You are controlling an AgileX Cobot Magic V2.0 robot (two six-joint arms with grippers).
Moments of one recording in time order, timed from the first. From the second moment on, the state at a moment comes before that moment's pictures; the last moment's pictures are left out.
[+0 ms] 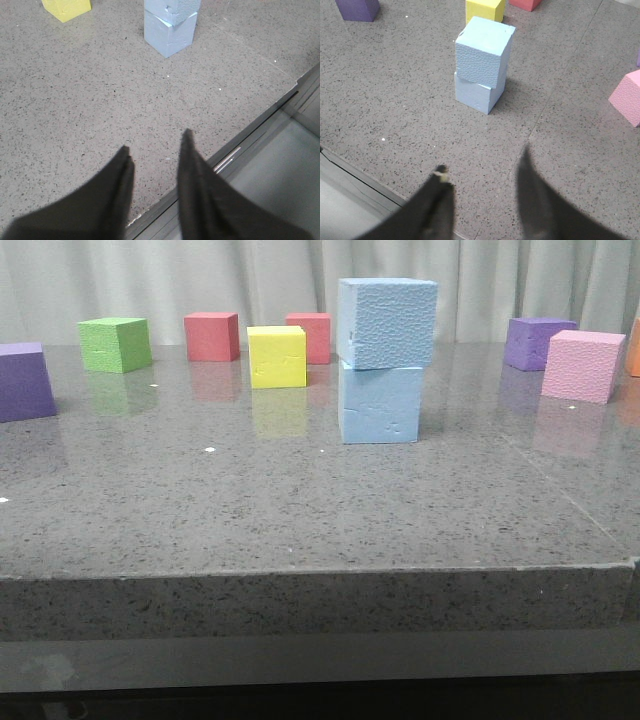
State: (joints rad) left arm -0.63 0.70 -0.79 -0.11 0.75 0.08; right arm 0.57 0.70 -0.85 -0.09 0.72 0.11
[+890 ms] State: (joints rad) left arm -0.21 0.27 -0.41 -0.16 0.43 0.08; right arm 0.57 0.70 -0.85 -0.09 0.72 0.11
